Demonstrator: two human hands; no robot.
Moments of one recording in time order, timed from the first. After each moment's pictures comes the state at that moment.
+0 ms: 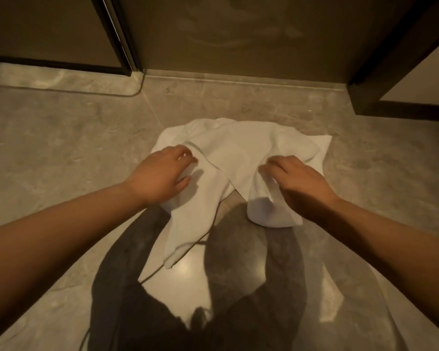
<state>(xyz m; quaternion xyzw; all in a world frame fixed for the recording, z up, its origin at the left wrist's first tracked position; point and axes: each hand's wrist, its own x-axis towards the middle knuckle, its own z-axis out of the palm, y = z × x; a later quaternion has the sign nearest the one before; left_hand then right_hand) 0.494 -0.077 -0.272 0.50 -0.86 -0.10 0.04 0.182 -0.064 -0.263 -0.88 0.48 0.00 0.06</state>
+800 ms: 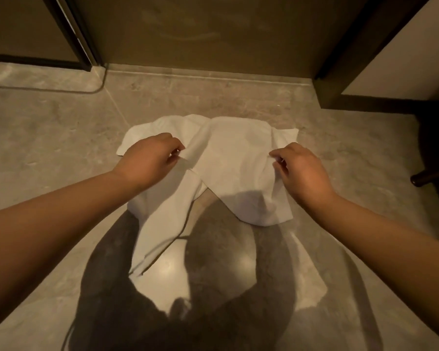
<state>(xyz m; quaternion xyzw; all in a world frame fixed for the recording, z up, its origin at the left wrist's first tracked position) 0.446 -0.102 -0.269 0.52 -0.83 -0.14 0.15 0.138 -0.065 -0.251 -0.76 0.64 -0.10 0.06</state>
